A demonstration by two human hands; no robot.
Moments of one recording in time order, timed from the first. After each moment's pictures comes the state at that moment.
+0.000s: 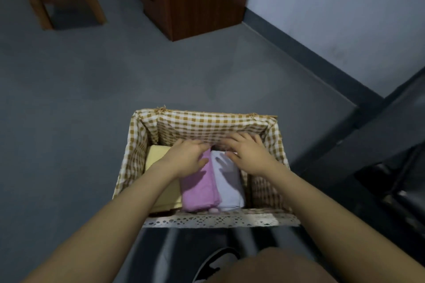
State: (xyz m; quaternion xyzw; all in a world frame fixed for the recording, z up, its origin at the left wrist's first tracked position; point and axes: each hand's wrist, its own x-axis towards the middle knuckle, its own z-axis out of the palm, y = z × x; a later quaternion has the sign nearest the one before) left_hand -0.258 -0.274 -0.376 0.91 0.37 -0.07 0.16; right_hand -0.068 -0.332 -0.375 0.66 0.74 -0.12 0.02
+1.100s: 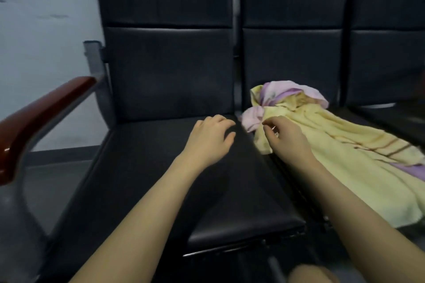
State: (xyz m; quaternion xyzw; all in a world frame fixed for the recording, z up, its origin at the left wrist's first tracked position) left_hand 0.170 -0.673 -0.104 0.96 -0.15 0.17 0.15; right_hand 0.215 -0.869 -0.130 0.92 0.13 0.24 -0.28
